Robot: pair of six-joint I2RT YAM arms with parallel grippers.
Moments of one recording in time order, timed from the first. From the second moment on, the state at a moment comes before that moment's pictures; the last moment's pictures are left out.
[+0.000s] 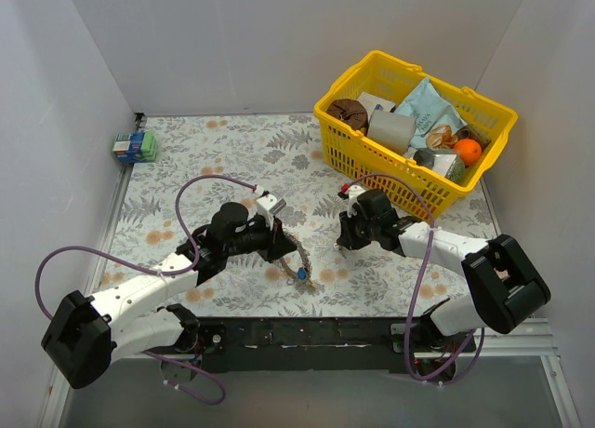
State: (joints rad) left arm -0.73 1.04 0.56 0.05 0.40 -0.29; right arm 0.61 1.41 0.64 -0.08 -0.20 0.18
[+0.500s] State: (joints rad) left arm -0.74 1.04 0.56 0.05 0.40 -0.28; right arm 0.56 1.40 0.62 -0.04 -0.21 0.18
